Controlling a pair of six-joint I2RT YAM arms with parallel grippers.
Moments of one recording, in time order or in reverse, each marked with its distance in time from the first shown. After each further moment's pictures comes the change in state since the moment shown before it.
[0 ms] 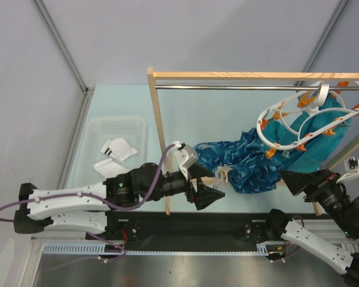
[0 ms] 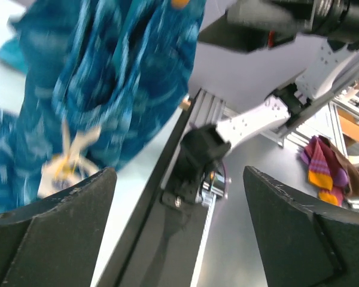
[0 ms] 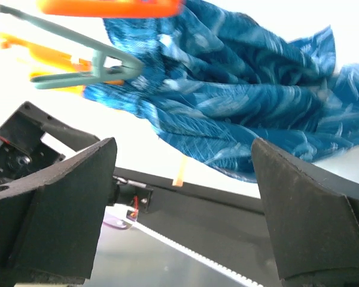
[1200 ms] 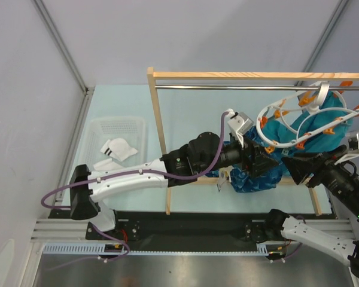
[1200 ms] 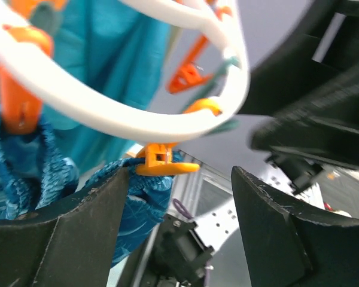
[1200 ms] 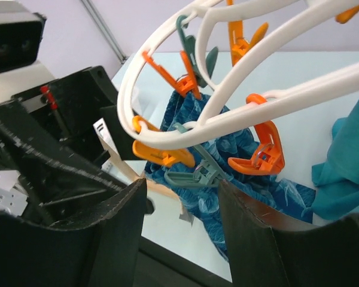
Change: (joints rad) left arm 0.098 0.605 0.562 0.145 0.124 -0.075; right arm 0.024 0.338 0.368 -0.015 -0.059 -0.482
